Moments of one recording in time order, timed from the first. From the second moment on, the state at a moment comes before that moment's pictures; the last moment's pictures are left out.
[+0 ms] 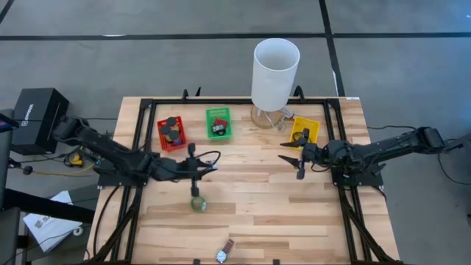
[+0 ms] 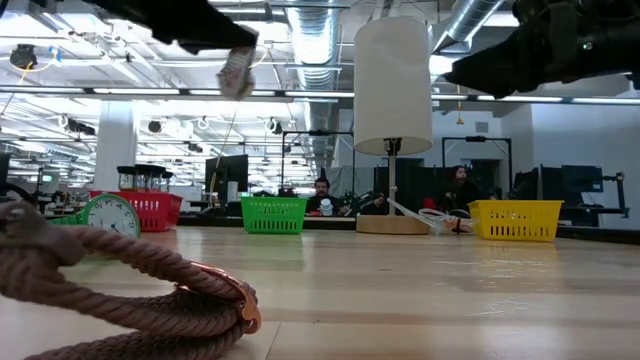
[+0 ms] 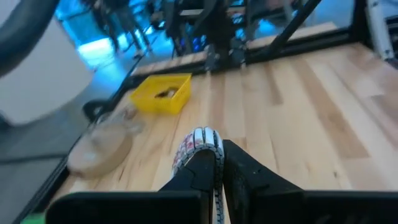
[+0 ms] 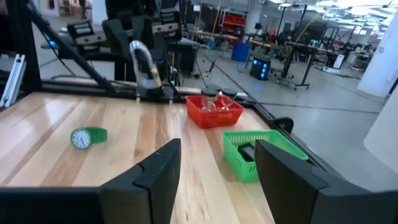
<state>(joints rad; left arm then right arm) -0.36 1.13 0.59 0.24 -0.57 0.12 0.12 0.75 0.21 0.48 0.31 -0.14</state>
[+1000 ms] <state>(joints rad) -0.12 1.29 0.59 0.73 -0.23 0.14 0.07 1.49 0.55 0.97 0.06 -0.10</state>
